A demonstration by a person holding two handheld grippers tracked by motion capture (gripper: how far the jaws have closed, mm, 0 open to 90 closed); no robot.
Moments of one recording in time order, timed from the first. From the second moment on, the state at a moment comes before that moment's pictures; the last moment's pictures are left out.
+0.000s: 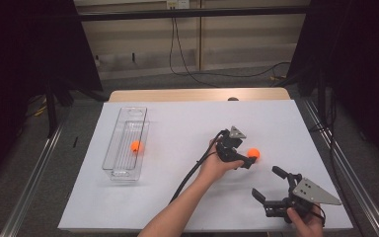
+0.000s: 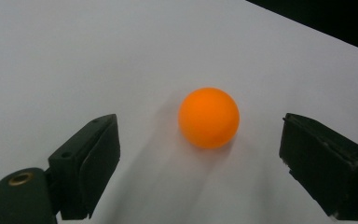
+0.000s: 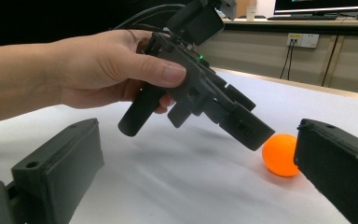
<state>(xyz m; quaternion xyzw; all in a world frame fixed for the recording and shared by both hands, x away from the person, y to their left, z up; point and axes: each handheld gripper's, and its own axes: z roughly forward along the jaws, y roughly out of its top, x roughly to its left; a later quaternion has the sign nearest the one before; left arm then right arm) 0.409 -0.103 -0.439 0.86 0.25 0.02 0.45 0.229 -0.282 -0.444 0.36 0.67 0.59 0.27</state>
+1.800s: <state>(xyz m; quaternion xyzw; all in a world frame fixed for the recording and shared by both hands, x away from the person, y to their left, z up) 0.413 -0.135 -0.459 0.88 0.22 0.02 0.43 0.228 -0.284 -0.443 0.36 0.67 0.59 0.28</state>
